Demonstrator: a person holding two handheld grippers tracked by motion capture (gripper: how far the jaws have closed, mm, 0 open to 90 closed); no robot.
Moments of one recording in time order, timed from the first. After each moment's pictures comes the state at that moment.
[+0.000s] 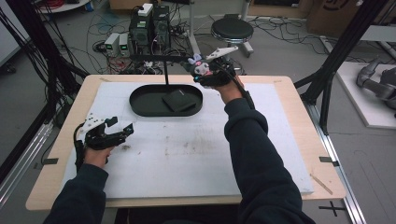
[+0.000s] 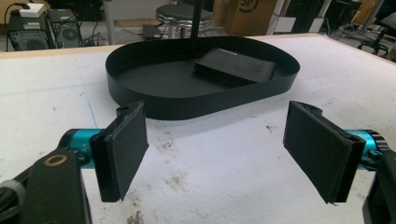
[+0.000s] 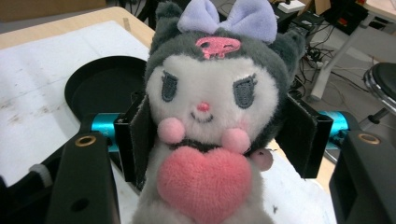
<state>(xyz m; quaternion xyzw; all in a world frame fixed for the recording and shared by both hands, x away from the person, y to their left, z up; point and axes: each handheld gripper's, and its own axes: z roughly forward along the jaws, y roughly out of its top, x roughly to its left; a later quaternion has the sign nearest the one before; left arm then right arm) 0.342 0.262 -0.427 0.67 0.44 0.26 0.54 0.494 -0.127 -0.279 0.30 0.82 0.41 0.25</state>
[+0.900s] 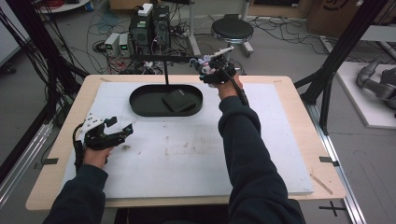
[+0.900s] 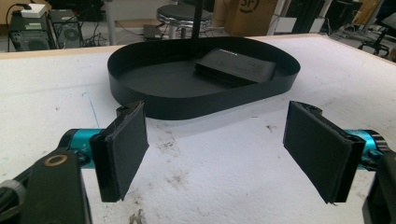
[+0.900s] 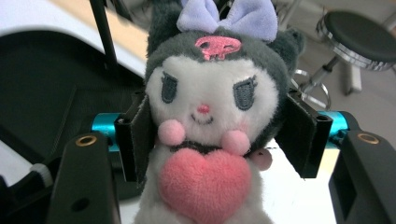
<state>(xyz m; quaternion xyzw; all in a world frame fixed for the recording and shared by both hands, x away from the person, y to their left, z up) 0.341 0.263 -0.426 0.67 0.44 0.26 0.54 0.524 -0.132 -0.310 0.39 0.82 0.33 0.28</state>
